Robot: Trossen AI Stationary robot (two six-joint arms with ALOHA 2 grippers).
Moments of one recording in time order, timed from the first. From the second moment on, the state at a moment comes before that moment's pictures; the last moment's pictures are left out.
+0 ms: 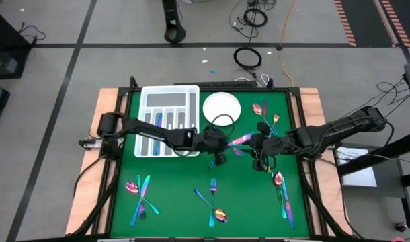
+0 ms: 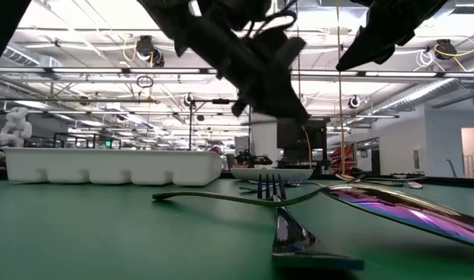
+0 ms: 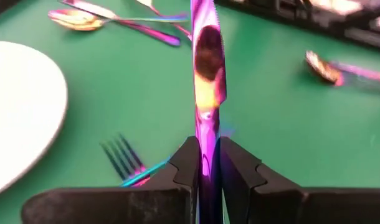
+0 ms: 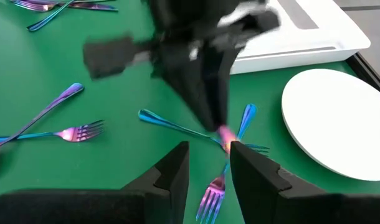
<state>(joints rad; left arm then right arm) -0.03 1.93 1.28 0.04 -0.19 -0.30 0.27 1.07 0.79 -0.44 0.39 0.30</state>
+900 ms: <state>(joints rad) -0.01 1.30 0.86 -0.48 -0.62 -0.83 0.27 1.07 0.79 -0.41 0.40 0.20</state>
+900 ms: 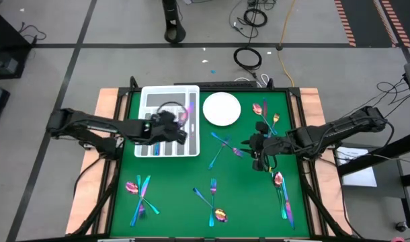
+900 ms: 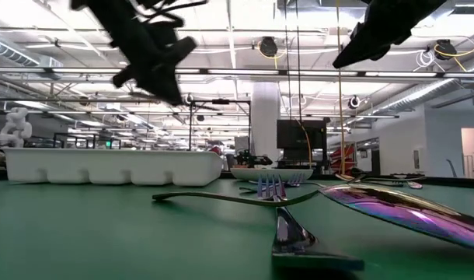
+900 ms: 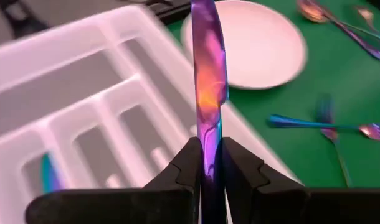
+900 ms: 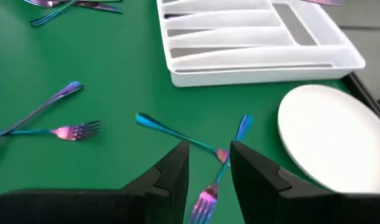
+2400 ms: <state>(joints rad) -0.11 1.29 0.55 -0.69 -0.71 -1.64 0.23 1.07 0.79 -0.35 0.39 0.10</state>
